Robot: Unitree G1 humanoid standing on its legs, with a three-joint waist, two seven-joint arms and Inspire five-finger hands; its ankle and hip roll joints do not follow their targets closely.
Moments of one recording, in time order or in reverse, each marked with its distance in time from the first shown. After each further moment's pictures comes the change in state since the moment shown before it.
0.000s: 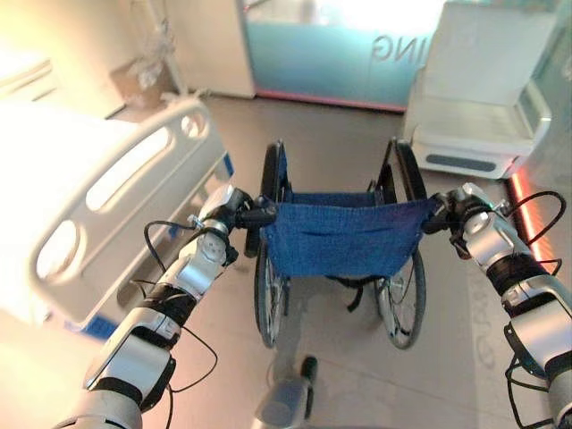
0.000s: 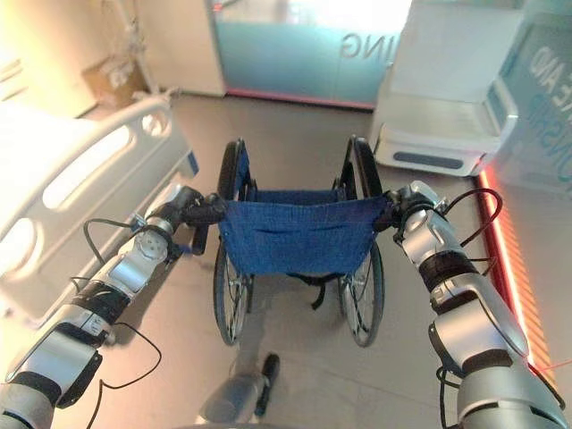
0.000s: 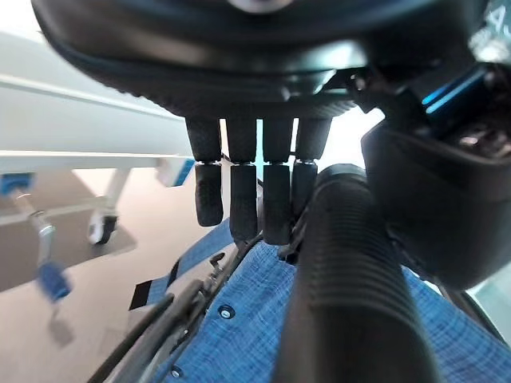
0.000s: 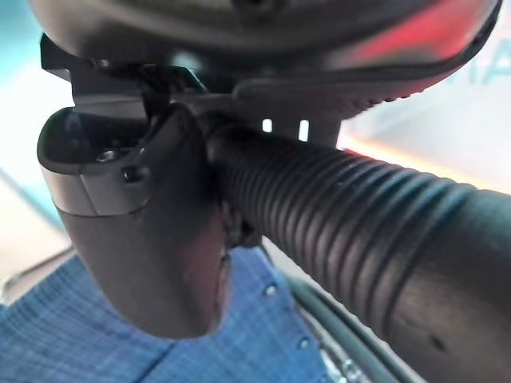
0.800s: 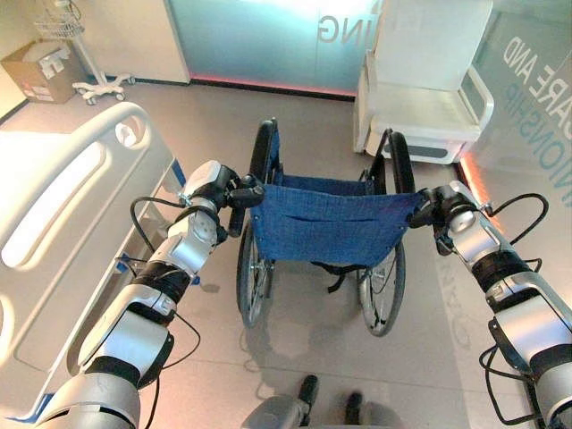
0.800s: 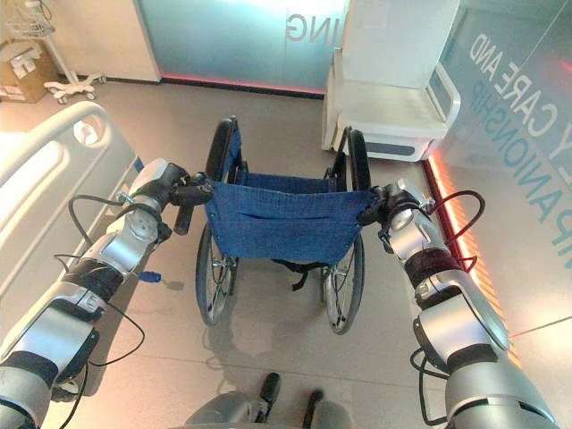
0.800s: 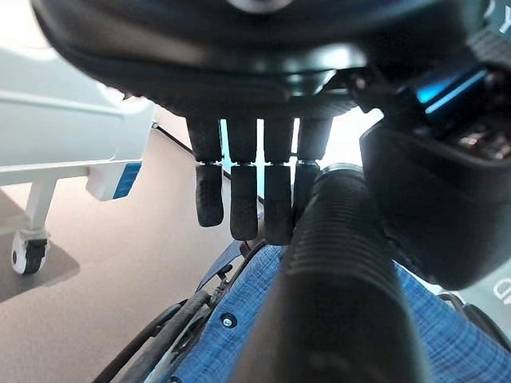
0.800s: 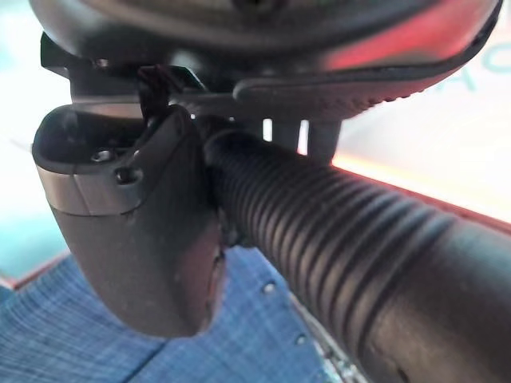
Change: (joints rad) left arm -0.041 0.025 -0.020 0.054 -0.006 -0.031 0.044; right arm 0.022 0.036 -0.011 -0.020 0.044 -0.012 -0.057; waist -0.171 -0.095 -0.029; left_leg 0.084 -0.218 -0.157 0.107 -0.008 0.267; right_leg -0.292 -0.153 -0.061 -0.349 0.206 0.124
